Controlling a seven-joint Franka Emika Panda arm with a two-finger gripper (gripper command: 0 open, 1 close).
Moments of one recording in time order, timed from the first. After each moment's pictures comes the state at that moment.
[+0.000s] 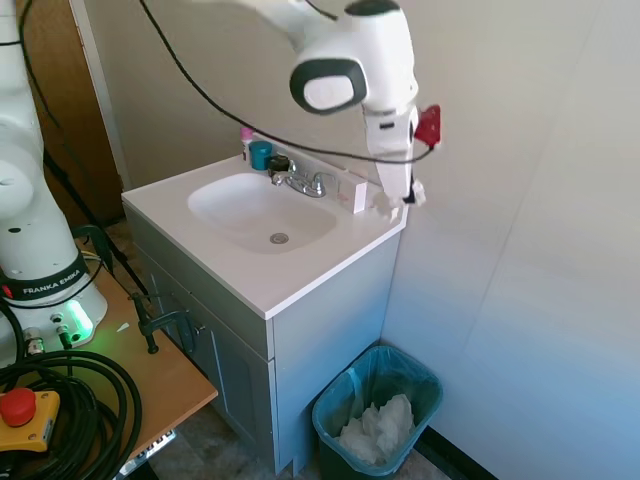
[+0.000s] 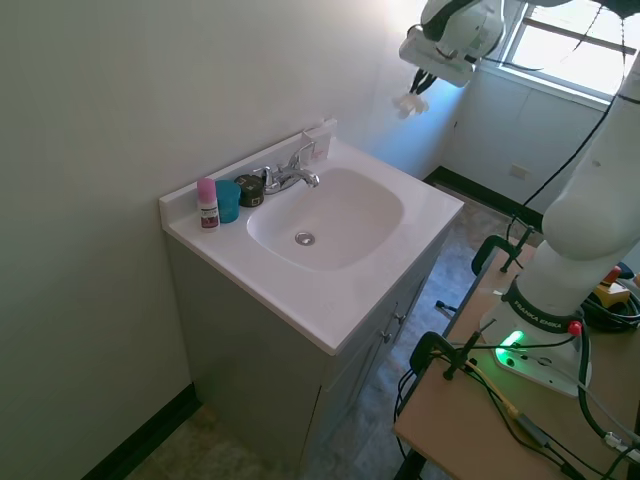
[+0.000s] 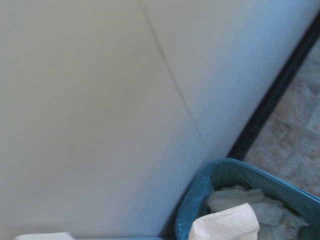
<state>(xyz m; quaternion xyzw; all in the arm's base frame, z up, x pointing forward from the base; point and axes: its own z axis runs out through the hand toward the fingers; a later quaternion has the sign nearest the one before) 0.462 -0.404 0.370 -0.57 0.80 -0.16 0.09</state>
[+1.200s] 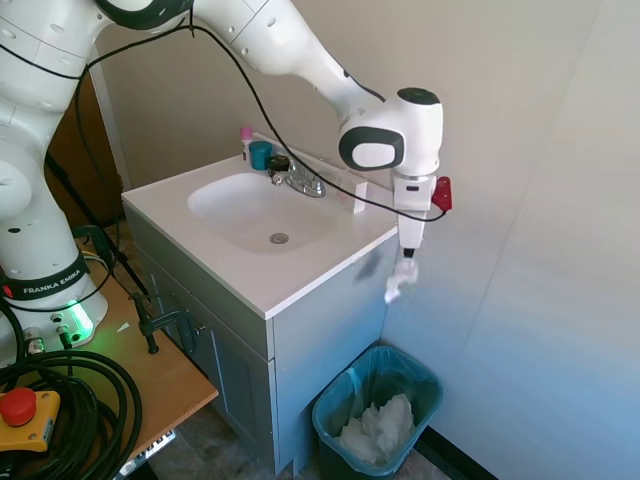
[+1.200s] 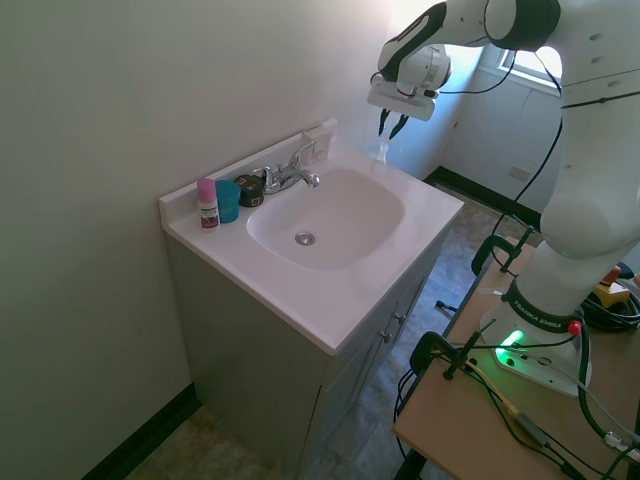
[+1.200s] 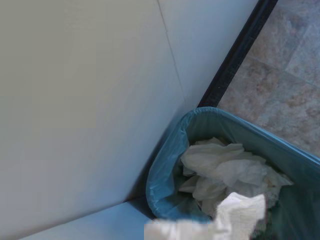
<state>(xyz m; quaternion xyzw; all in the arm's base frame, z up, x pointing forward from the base) 0.534 -0.408 0.275 -0.60 0.80 -0.09 0.06</state>
